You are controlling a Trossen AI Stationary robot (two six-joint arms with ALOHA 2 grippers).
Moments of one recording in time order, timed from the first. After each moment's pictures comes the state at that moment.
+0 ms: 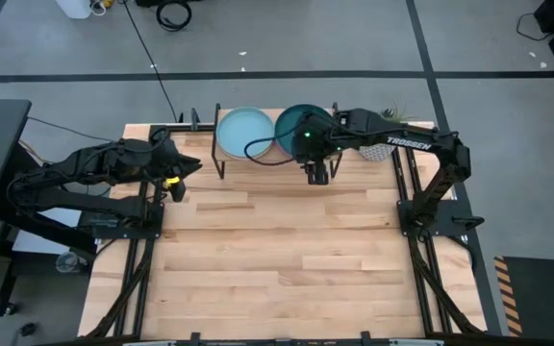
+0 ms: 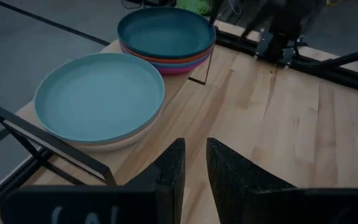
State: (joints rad) left arm 0.07 0.74 1.04 -0.78 -0.31 -0.26; right arm -0.23 1.68 1.74 -1.11 0.09 -0.31
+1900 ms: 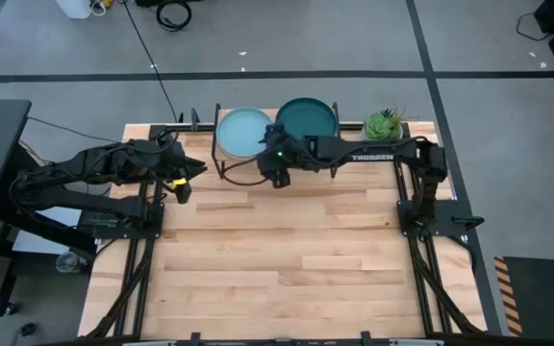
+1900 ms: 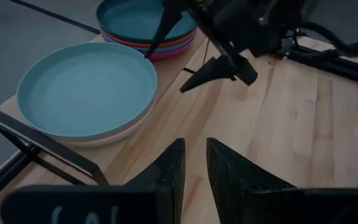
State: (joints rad) left arm 0.07 0.79 1.04 -0.78 -0.29 -0.27; right arm -0.16 1.86 1.61 -0.44 0.35 -0.67
